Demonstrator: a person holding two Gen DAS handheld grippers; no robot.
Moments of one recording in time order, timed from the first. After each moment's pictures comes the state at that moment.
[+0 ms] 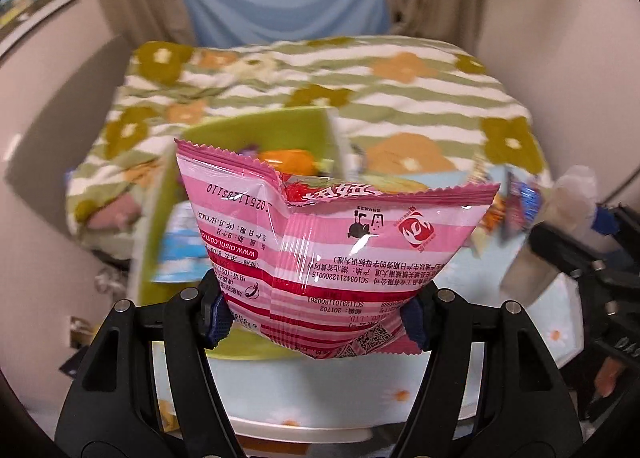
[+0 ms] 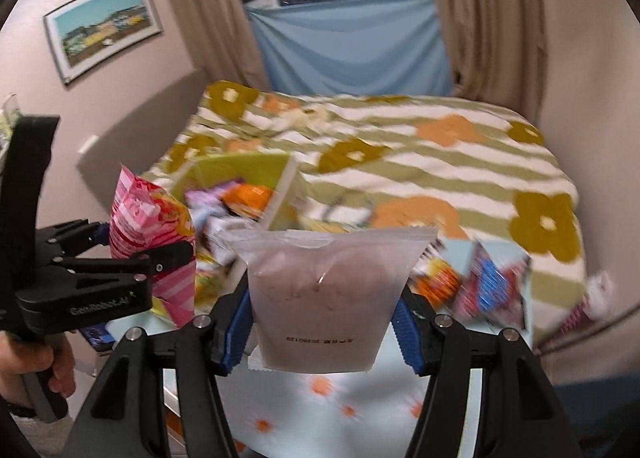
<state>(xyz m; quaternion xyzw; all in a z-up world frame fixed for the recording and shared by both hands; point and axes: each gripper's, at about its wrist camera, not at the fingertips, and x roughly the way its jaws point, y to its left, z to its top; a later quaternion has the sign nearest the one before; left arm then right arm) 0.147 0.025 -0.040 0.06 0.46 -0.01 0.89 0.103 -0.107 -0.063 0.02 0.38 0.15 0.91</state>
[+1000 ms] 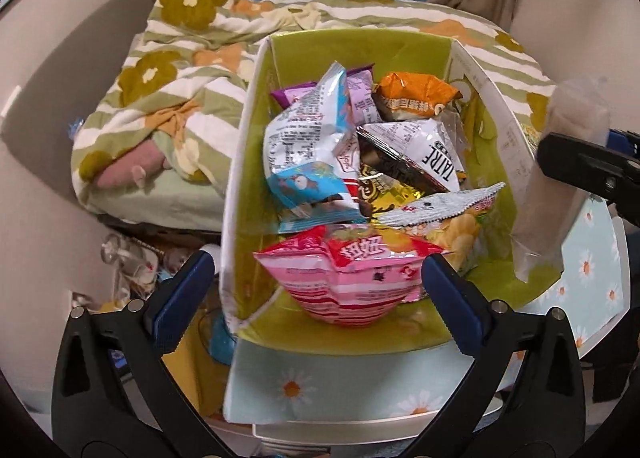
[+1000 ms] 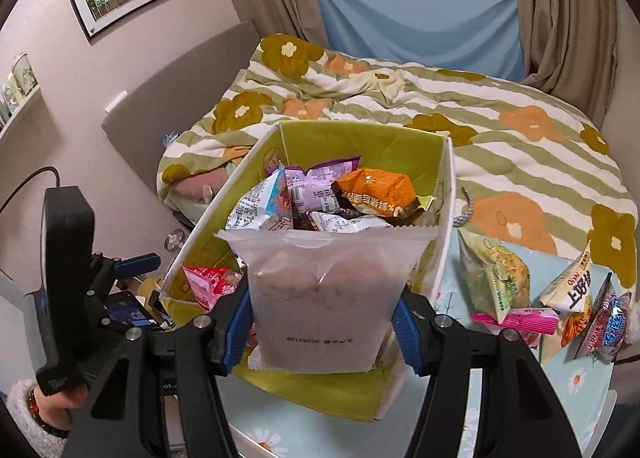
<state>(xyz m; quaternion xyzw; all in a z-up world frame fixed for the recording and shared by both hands) 0.158 0.177 -0.127 0.04 0.51 -0.01 0.86 0.172 0.066 -0.103 0.00 0.44 0.20 0.87</state>
